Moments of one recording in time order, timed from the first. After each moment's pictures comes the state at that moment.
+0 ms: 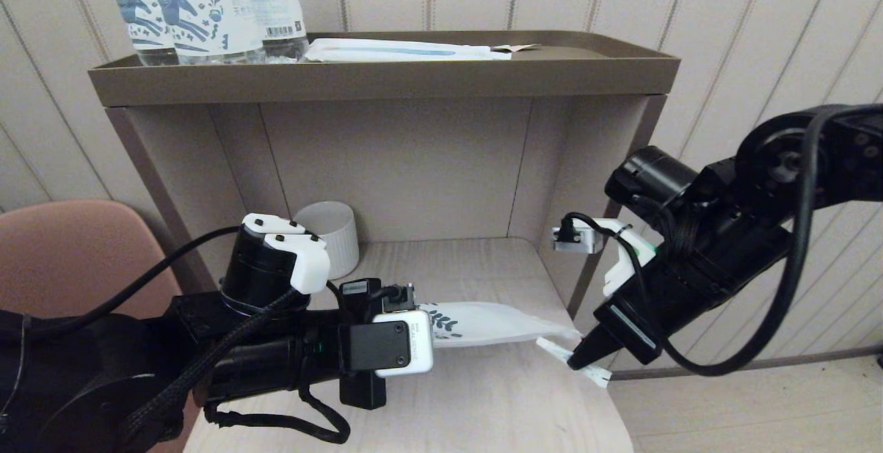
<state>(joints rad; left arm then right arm) -0.75 1.68 -0.74 -0.46 -0.21 0.94 0.42 1.80 -1.47 0.92 0.48 -0.25</state>
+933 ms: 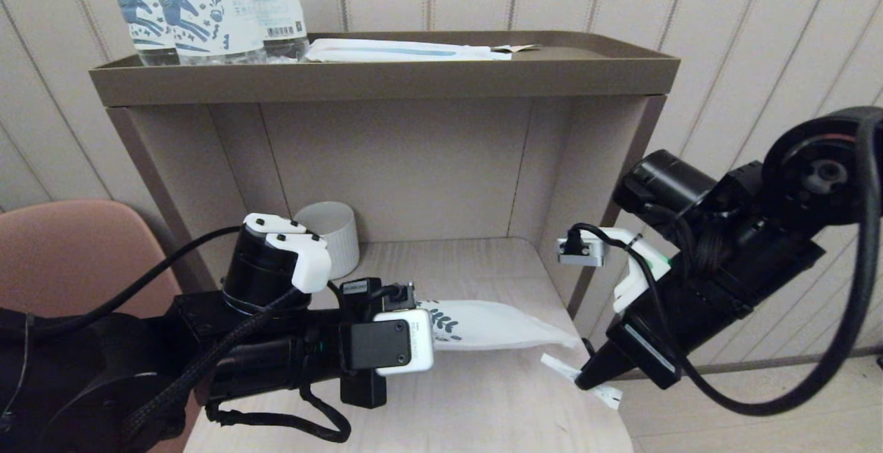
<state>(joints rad) -0.75 1.69 -0.75 -0.46 -0.21 0.94 0.45 1.74 -1.42 0.91 0.48 -0.25</state>
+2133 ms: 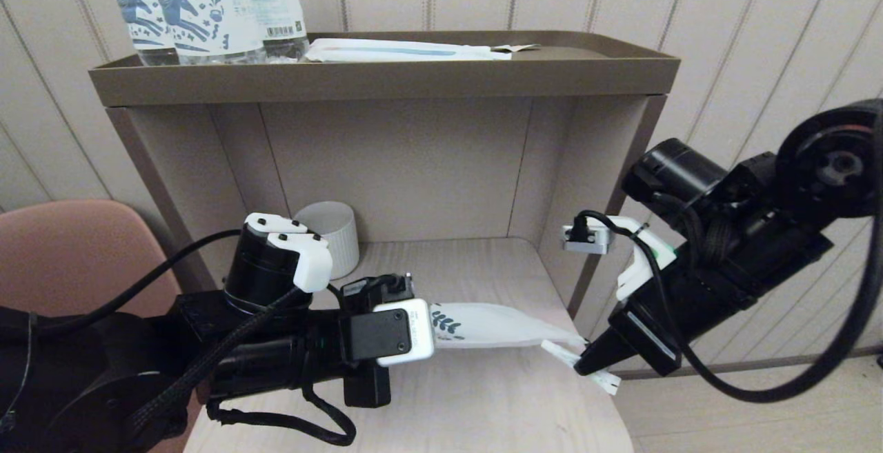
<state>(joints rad) -0.75 1.69 -0.75 -0.46 -0.24 0.84 0.43 1.72 -1.42 0.89 0.48 -0.24</state>
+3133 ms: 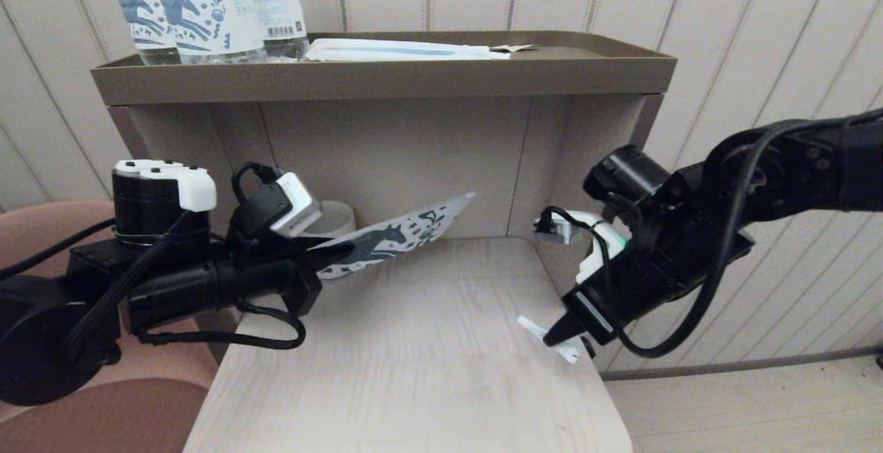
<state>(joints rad) -0.41 1.63 -0.74 -0.62 -0.34 0.51 0.42 1.87 -1.48 0.77 0.42 -0.18</state>
